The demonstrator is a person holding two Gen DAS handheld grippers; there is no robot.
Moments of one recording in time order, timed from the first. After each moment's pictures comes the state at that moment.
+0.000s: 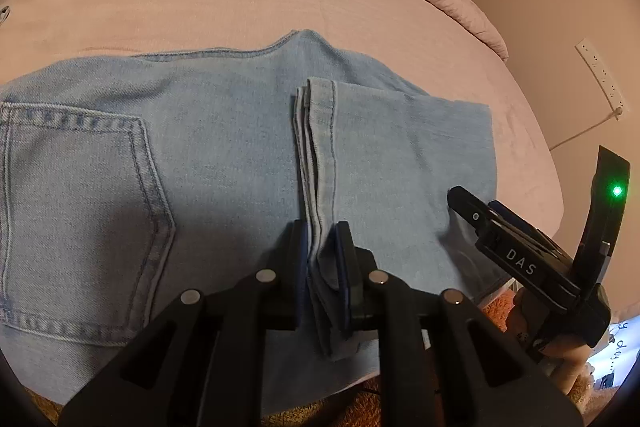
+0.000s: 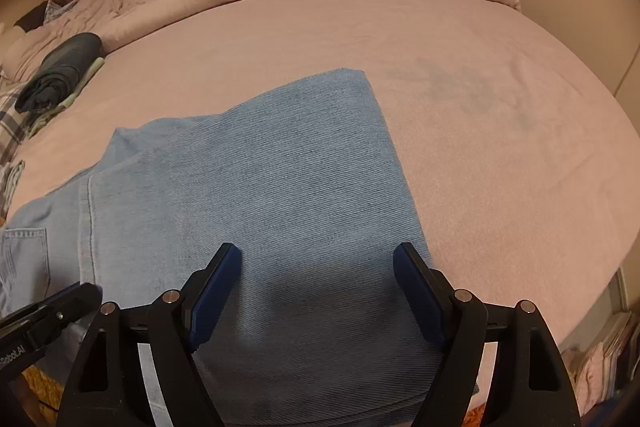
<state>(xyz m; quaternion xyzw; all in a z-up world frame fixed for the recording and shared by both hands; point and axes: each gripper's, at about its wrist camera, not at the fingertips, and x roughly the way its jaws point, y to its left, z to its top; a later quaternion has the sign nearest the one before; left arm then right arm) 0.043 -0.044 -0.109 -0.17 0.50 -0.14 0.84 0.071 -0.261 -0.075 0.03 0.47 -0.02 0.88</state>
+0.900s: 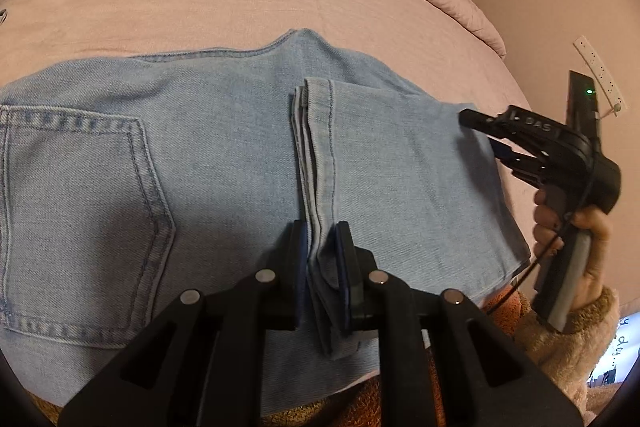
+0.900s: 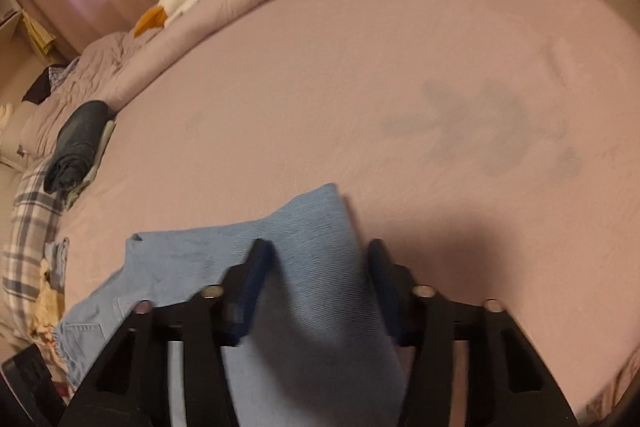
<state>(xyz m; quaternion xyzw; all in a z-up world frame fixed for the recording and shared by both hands) 0.045 -0.044 -0.109 -0.17 0.50 -0.14 0.84 0.152 -0.319 -0.068 0.17 0.49 0.05 0.85</state>
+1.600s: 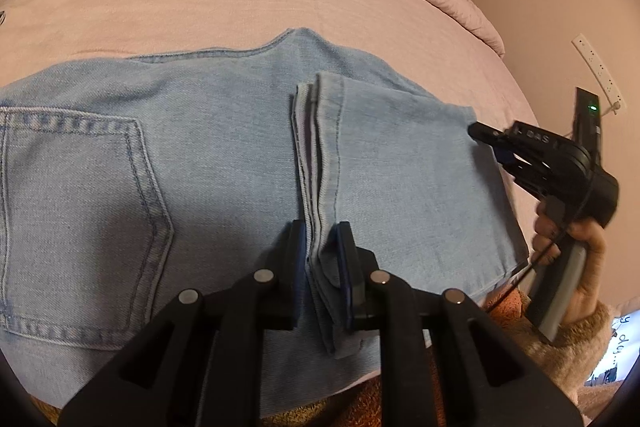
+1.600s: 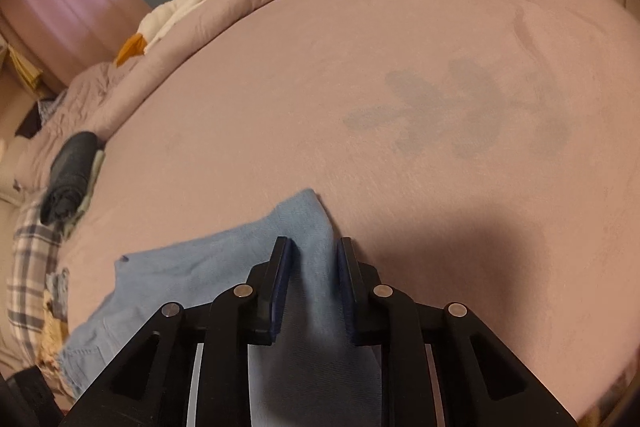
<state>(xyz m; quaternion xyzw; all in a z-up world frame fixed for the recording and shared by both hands) 0.047 -0.047 -0.111 -0.16 0.50 -0.15 0.84 0.133 -0.327 -0.068 0.20 0.47 0.01 0.86</state>
